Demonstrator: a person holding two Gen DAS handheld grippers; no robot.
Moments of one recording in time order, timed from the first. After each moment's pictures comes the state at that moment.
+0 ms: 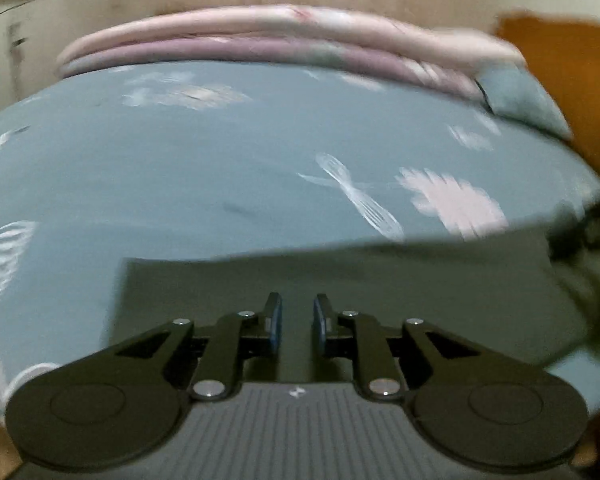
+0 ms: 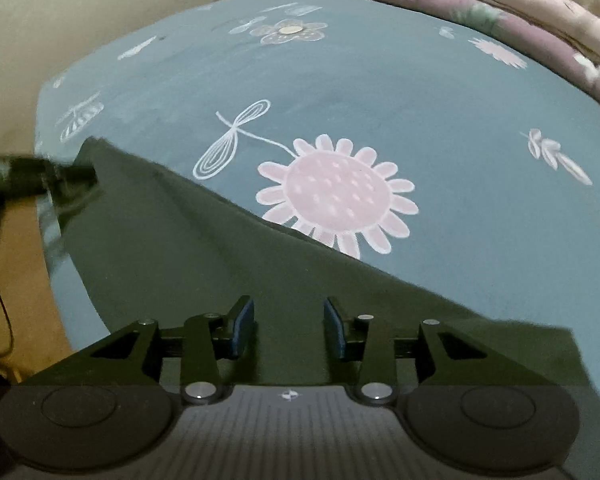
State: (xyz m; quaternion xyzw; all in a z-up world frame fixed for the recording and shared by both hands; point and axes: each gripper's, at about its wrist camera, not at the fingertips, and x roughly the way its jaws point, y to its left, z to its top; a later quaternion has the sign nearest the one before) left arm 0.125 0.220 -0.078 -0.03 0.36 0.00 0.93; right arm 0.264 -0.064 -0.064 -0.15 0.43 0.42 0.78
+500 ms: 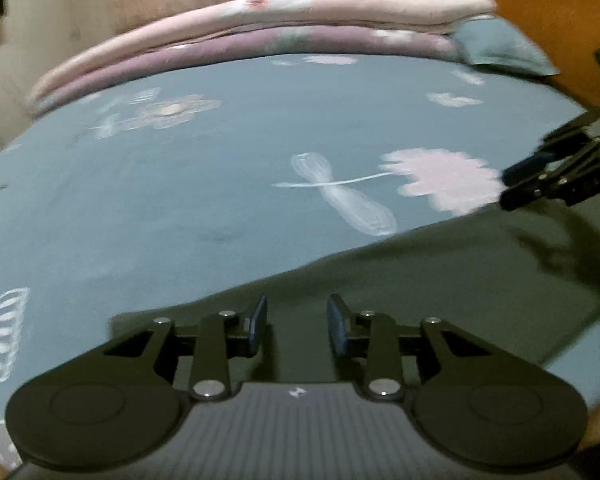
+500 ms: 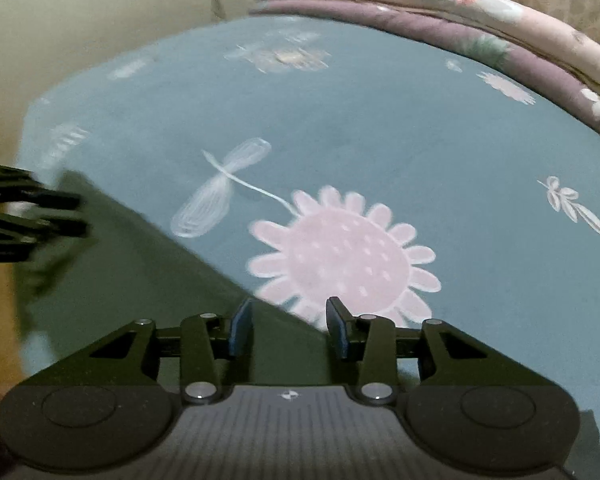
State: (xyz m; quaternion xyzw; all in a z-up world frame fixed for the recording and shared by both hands) left arm 0.138 0.195 -0.058 0.03 0.38 -0.05 0.93; right arm 0.278 -0.026 -0.065 -0.15 0.38 0.44 0.79
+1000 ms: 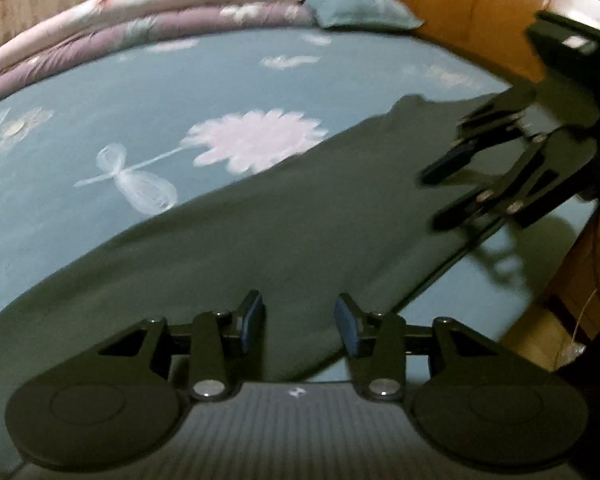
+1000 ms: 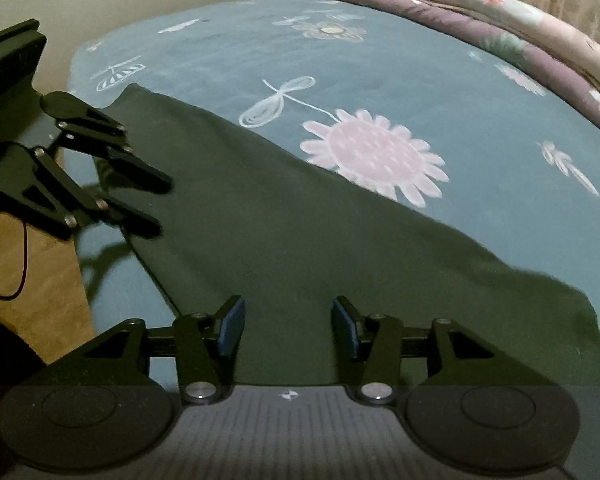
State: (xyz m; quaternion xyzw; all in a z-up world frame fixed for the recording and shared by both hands) left arm 0.121 0.134 -0.081 0.07 0.41 -0.18 0.89; right arm 0.203 -0.096 -0.091 -0.21 0.39 0.44 0.78
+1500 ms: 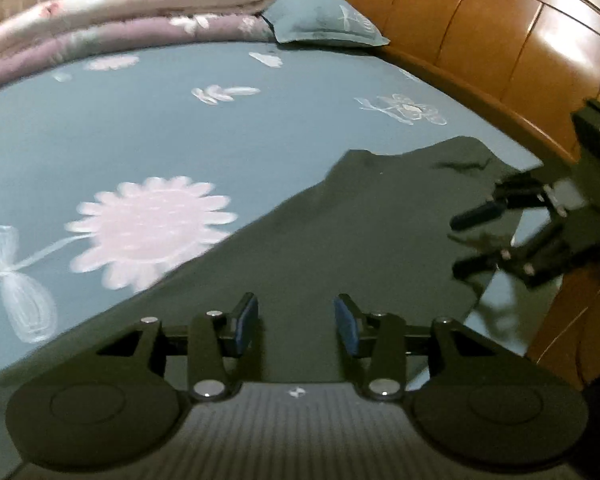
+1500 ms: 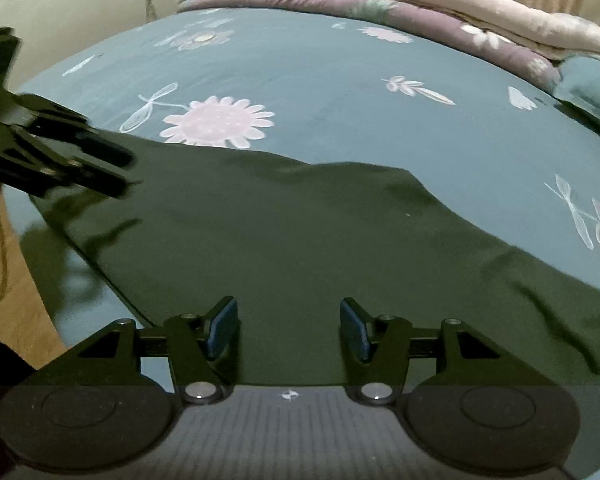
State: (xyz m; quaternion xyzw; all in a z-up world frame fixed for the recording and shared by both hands) left arm 0.213 0.038 -0.068 0.02 0.40 -0.24 0.89; right arm 0.206 -0.210 -0.083 -0.13 0.41 0.32 0.84
